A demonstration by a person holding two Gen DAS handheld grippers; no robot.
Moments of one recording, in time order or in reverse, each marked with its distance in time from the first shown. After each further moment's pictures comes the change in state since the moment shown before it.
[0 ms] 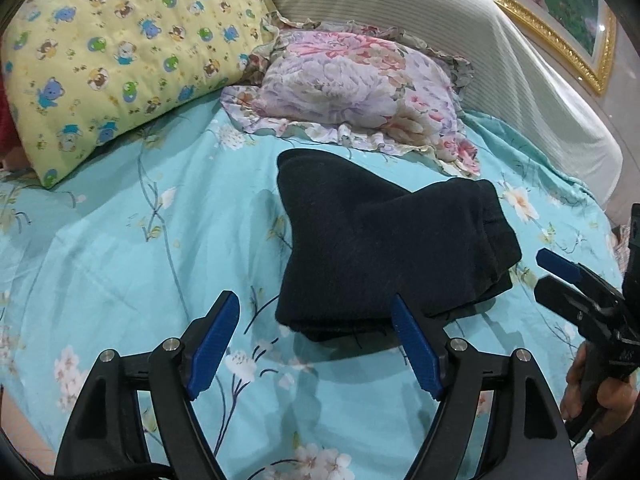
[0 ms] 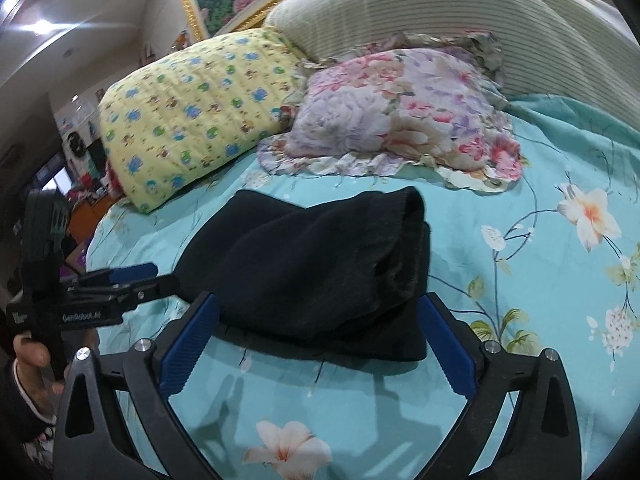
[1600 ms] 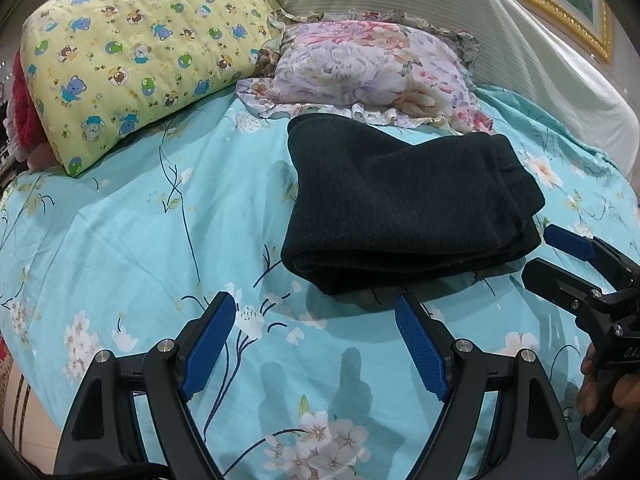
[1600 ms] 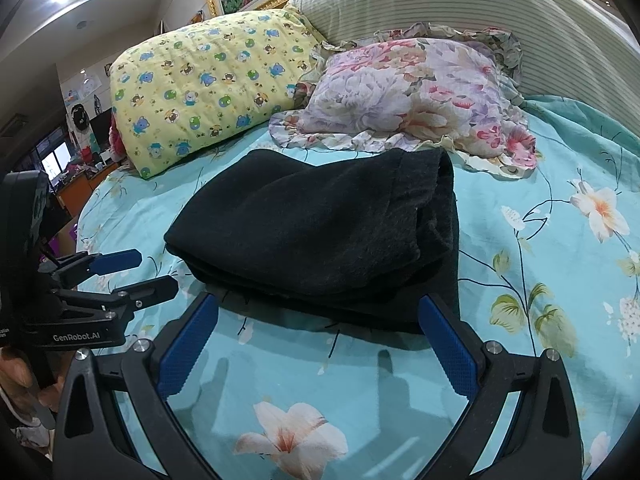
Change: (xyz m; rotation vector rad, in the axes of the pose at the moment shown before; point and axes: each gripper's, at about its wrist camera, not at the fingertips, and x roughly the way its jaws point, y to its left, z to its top) left arm 0.008 -0.011 -0.036 0.069 -0.011 0.113; right arm 0.019 0.018 -0.029 -0.070 0.016 -0.024
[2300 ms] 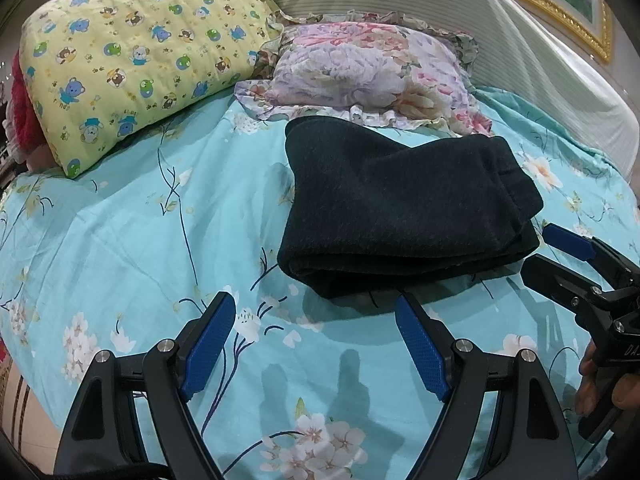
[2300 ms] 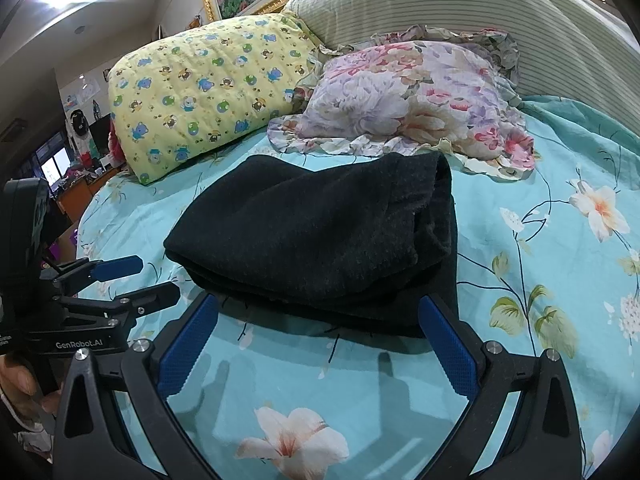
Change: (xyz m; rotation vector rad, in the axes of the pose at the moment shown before) left arm 0.000 -0.002 0.002 0.001 -0.005 -0.005; right arm 0.000 0.000 0.000 0.012 -0.018 -0.005
